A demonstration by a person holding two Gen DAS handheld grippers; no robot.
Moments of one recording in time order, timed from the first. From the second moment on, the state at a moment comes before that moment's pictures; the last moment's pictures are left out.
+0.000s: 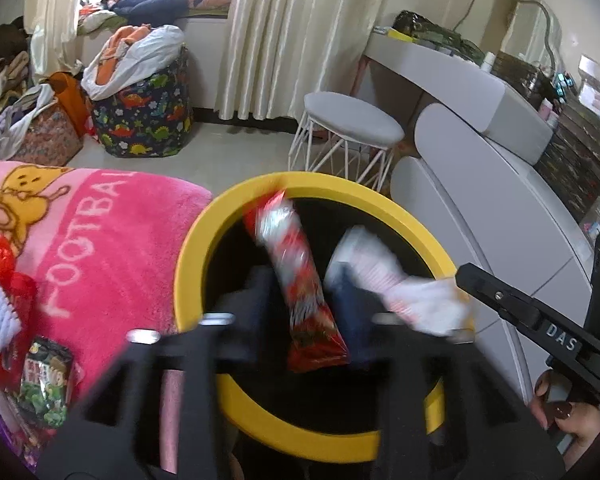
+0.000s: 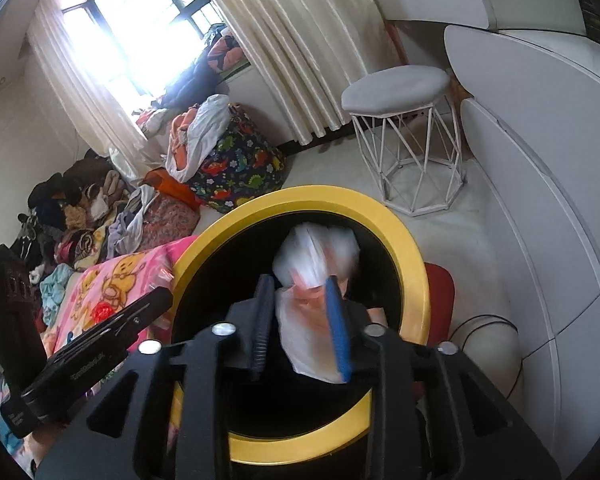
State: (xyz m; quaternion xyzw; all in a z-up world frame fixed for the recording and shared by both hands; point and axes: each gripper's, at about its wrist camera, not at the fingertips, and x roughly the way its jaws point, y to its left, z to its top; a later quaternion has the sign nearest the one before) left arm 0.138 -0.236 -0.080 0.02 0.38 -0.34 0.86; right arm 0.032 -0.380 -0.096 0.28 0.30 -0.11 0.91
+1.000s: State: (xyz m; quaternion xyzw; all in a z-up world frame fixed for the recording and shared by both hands) left arm 0.111 -0.140 -0.031 -0.02 0.29 -0.26 0.92; right arm 0.034 -0.333 -0.059 0.18 0.23 -0.11 0.95
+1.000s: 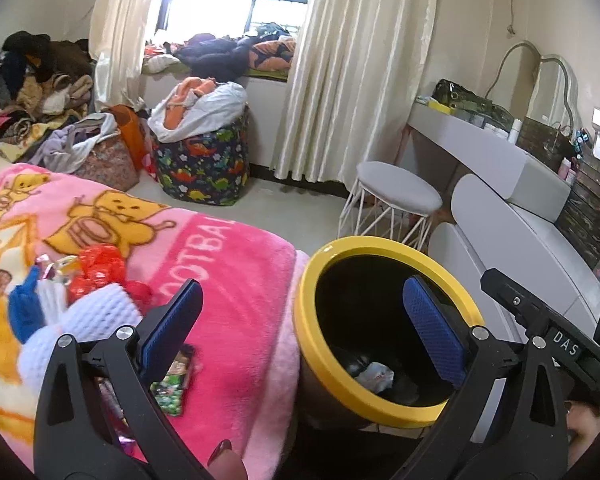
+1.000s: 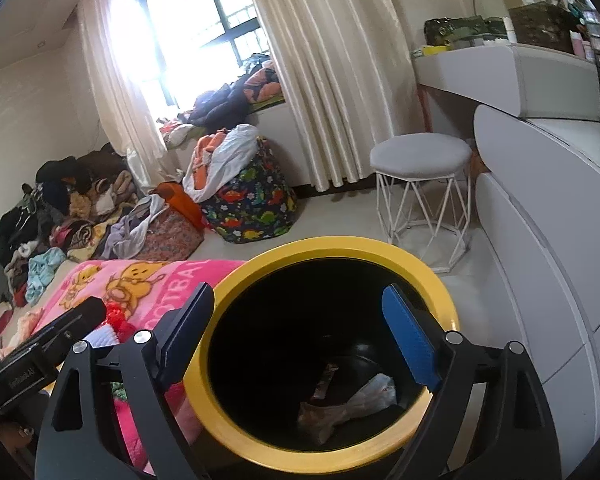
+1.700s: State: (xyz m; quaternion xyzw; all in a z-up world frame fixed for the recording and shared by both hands) left arm 0.109 -0.073 -0.024 -0.04 0.27 -0.19 0.94; right arm 0.043 -0.255 -0.050 0.14 0.24 -0.02 0.96
